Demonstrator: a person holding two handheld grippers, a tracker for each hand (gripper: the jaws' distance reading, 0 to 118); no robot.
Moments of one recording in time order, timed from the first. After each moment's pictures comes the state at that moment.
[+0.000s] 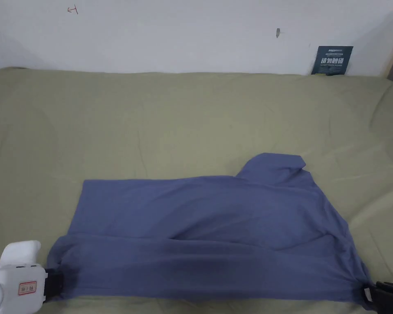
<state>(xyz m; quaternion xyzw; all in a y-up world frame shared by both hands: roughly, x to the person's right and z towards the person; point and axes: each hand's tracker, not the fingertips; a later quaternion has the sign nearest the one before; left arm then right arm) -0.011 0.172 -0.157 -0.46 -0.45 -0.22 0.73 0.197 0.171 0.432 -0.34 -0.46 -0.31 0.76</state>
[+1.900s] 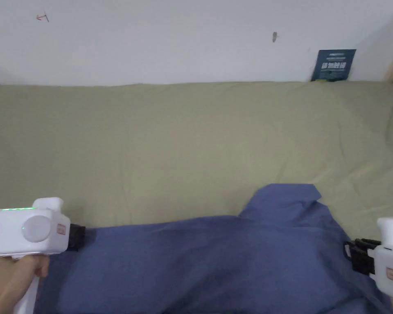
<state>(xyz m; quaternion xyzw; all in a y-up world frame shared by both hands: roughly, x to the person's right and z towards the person) 0.249 0.141 -0.247 -0.43 -0.44 -0.26 0.74 0.365 0.170 0.337 -0.30 -0.49 -0.24 0.78</state>
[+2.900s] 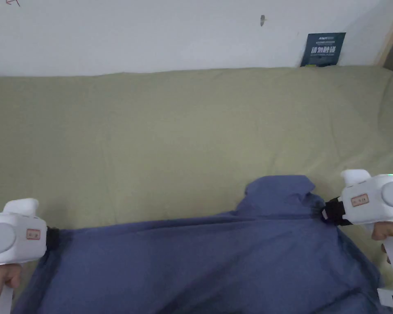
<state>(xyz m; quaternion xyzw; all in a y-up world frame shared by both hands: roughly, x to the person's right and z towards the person) 0.248 0.149 -0.245 -0.44 -0.45 -0.24 0.74 0.488 0.161 0.311 -0.39 -0.45 -0.32 0.73</state>
